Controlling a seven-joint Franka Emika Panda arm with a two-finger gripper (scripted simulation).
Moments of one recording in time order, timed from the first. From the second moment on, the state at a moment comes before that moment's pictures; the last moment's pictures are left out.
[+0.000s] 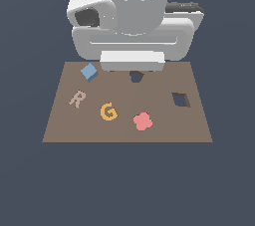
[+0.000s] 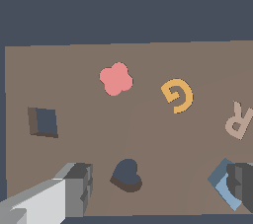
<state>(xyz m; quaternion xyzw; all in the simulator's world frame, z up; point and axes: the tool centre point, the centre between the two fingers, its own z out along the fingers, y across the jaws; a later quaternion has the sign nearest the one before) 0.006 0.009 0.173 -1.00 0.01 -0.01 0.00</state>
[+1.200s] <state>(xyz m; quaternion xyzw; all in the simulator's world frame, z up) -0.058 -0.110 0.080 -0.96 0.27 0.00 0.00</state>
